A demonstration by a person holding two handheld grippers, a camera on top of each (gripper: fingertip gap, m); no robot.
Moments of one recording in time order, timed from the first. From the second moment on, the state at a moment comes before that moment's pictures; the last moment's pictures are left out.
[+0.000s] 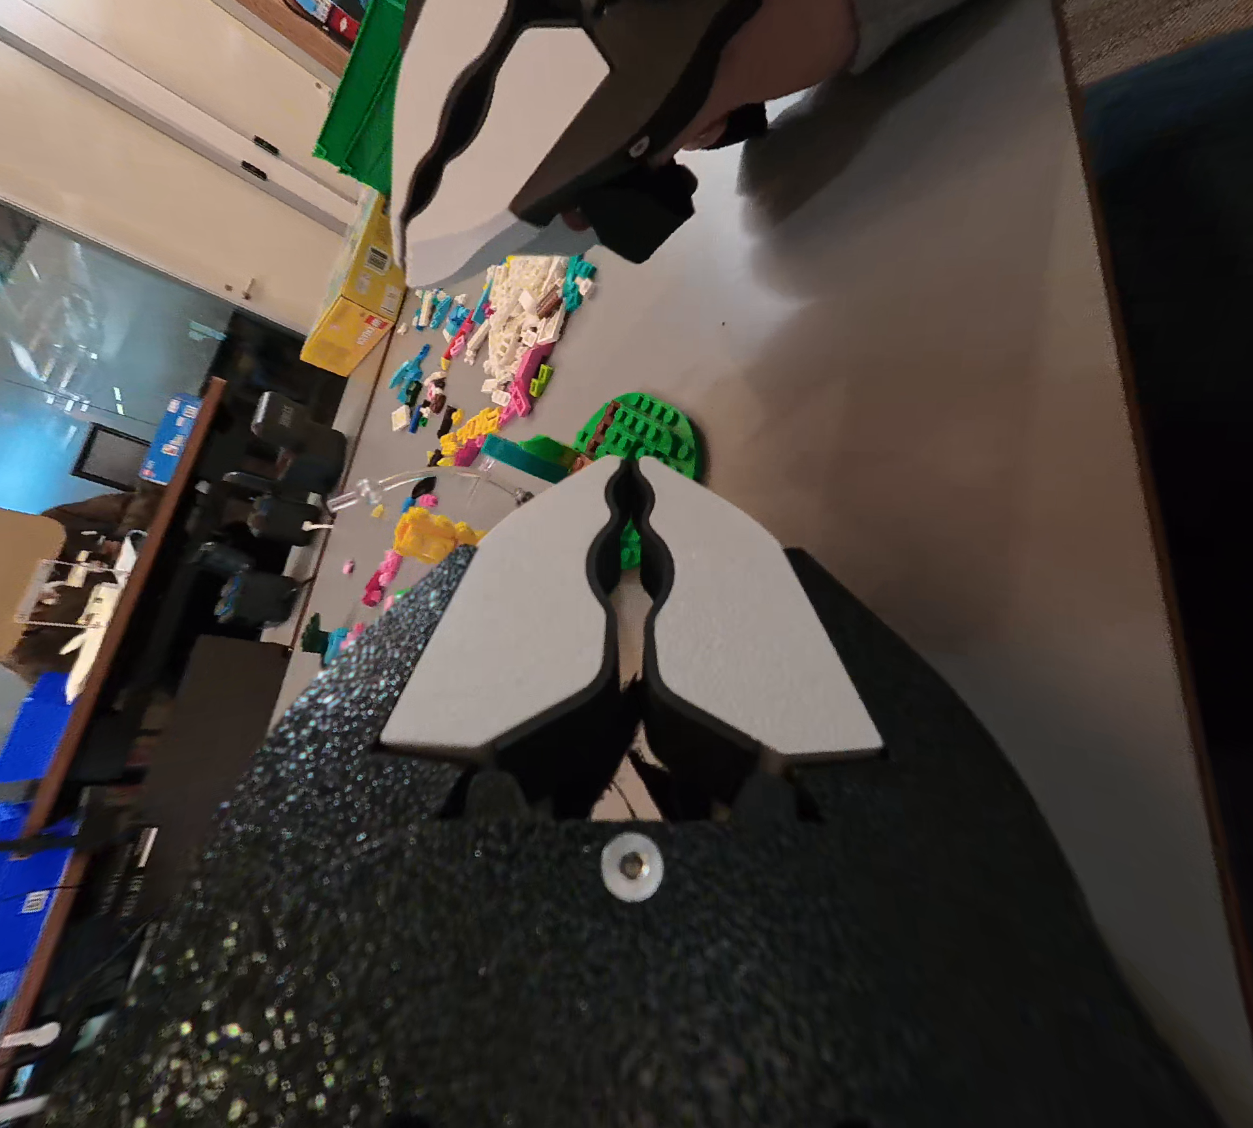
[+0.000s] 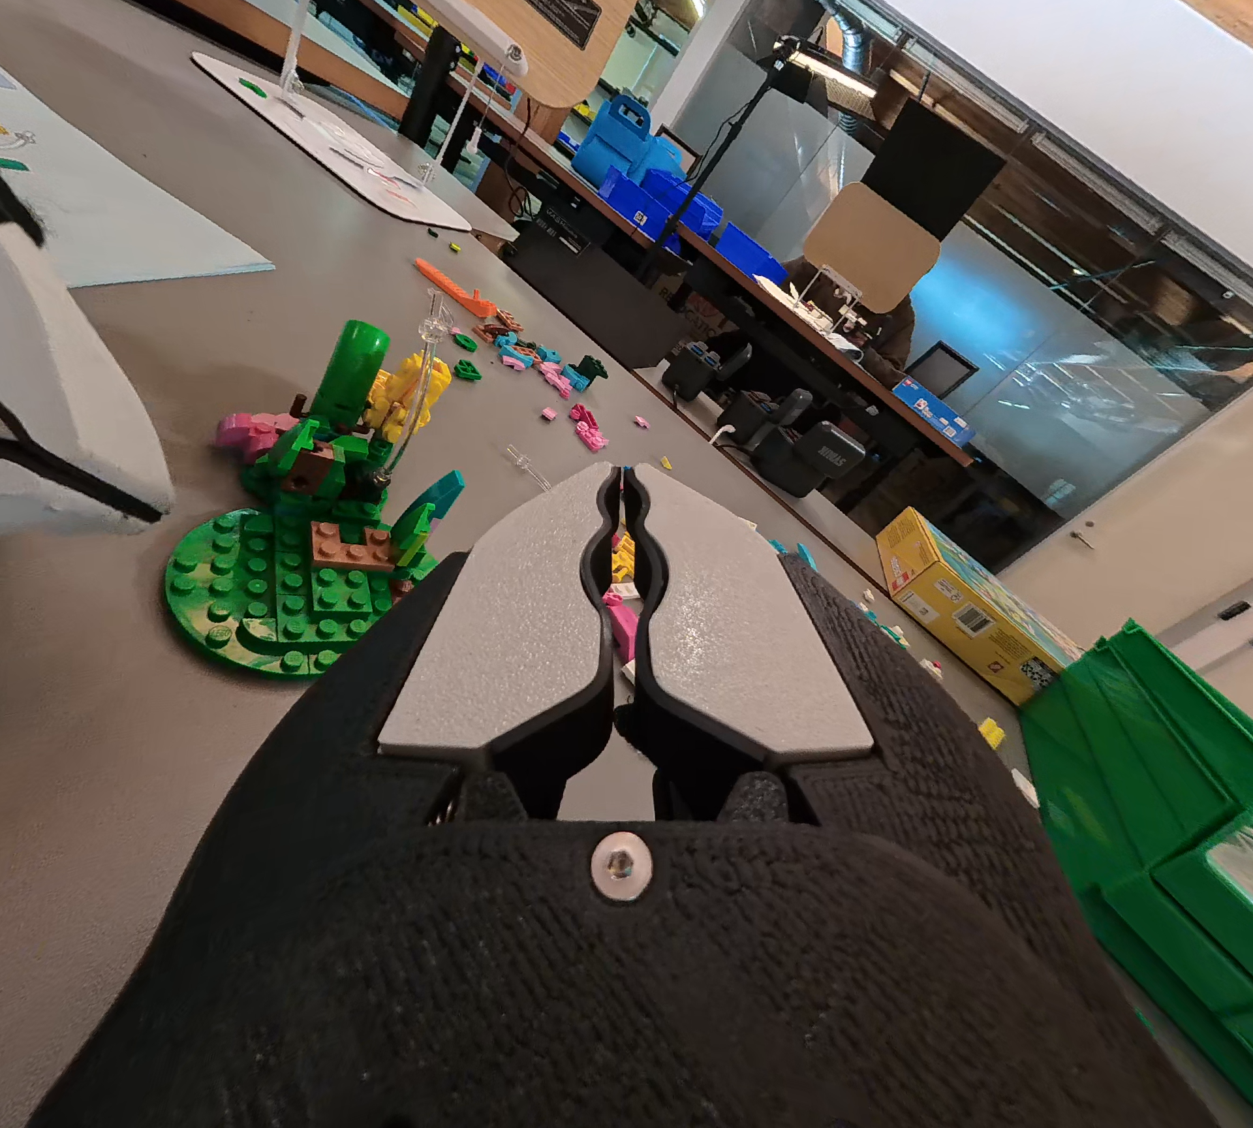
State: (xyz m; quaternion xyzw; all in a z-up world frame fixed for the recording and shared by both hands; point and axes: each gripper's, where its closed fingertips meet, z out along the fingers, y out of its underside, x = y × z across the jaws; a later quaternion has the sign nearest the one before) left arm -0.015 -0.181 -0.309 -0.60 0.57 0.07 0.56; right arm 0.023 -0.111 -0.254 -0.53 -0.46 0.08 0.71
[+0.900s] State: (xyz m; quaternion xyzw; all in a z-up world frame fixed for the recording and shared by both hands) left arm -0.018 -0.175 -0.314 -0.61 0.56 0.04 0.56; right arm -0.007 -0.153 -0.335 -0.68 -0.60 0.21 0.37
